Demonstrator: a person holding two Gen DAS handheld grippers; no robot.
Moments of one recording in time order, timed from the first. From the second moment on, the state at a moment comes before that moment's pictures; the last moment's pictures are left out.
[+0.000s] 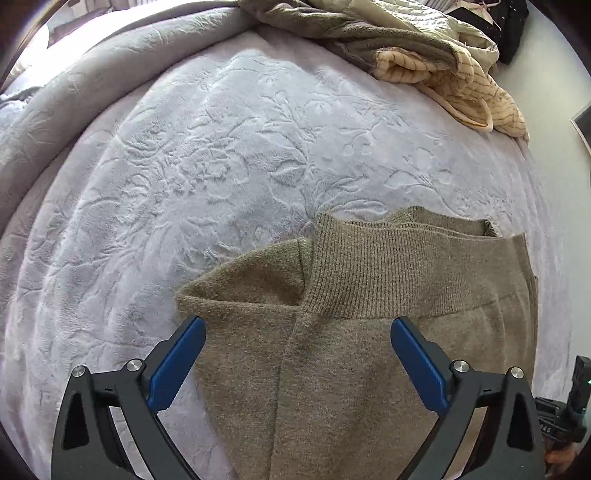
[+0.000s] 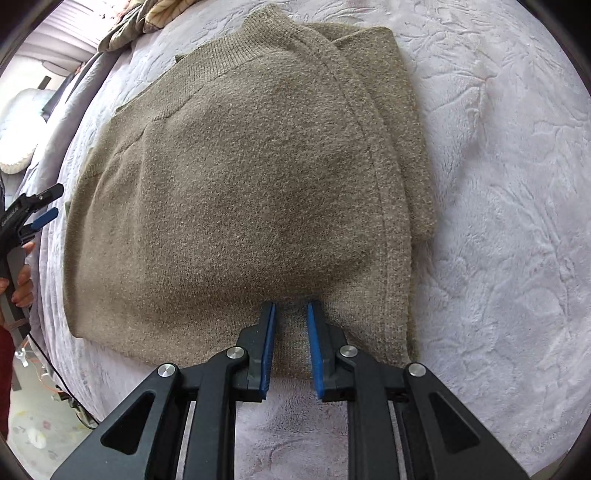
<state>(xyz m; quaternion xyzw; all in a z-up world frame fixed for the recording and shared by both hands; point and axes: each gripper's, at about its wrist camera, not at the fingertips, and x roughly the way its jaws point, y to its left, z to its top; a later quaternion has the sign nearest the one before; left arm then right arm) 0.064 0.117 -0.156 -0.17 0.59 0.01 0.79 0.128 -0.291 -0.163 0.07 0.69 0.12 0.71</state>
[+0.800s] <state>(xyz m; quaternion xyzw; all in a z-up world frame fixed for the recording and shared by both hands) 0.054 0.115 -0.131 -0.16 0.56 0.01 0.81 0.131 -0.279 -0.133 0.08 0.66 0.12 0.74</state>
